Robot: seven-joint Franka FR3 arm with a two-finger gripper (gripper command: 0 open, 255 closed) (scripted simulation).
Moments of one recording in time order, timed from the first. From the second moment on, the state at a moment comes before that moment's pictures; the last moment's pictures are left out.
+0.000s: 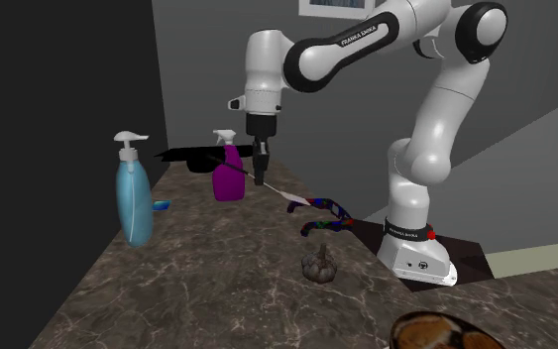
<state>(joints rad) 0.35 -0.37 0.30 -2.38 0.13 2.08 -0.10</state>
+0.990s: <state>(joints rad) 0.33 -0.42 0.24 -2.25 0.11 1.90 -0.15</state>
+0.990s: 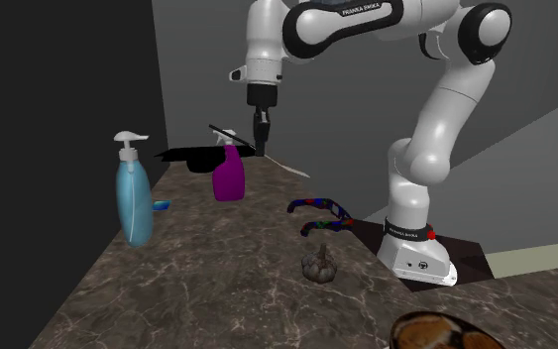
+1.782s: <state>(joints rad) 0.22 -0.39 0.02 -2.24 0.04 1.90 -0.44</state>
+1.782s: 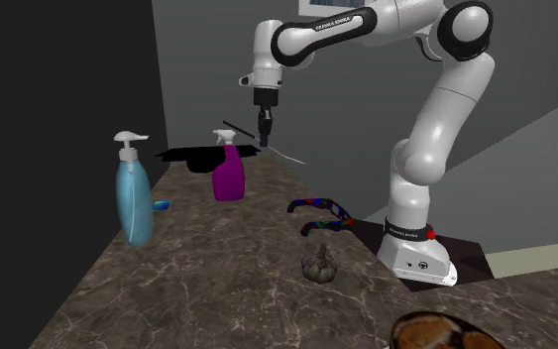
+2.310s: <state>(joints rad) 0.15 -0.29 -0.11 -2.14 0.01 1.90 -0.63</state>
